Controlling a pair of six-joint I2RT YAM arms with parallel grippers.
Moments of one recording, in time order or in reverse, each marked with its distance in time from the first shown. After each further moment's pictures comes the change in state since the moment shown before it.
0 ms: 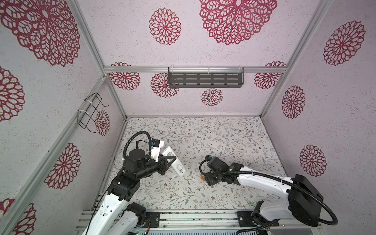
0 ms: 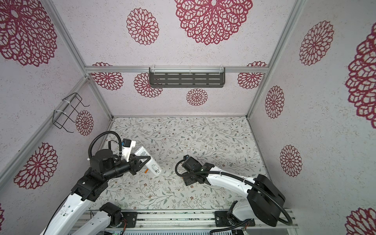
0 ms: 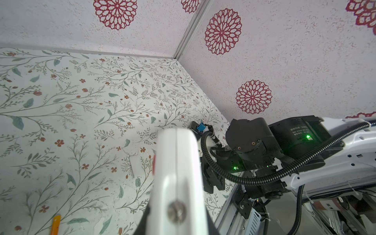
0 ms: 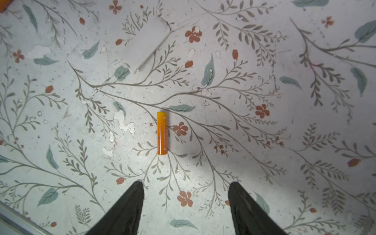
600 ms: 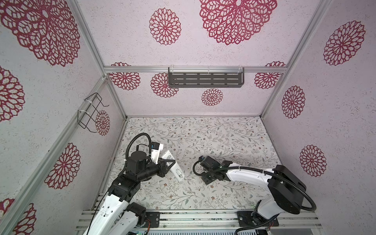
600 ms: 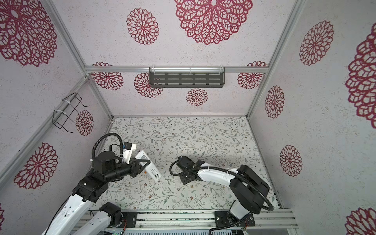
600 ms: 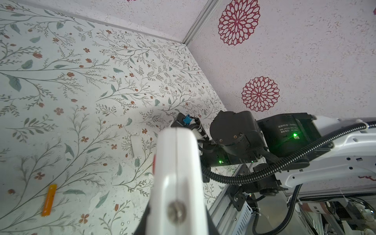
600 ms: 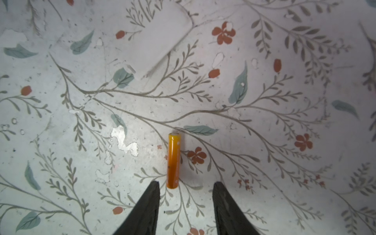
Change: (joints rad) left arm 0.005 -0.023 -0.021 -0.097 -0.013 -0.048; right arm 0.010 0.196 0.077 0.058 -0.037 -0.051
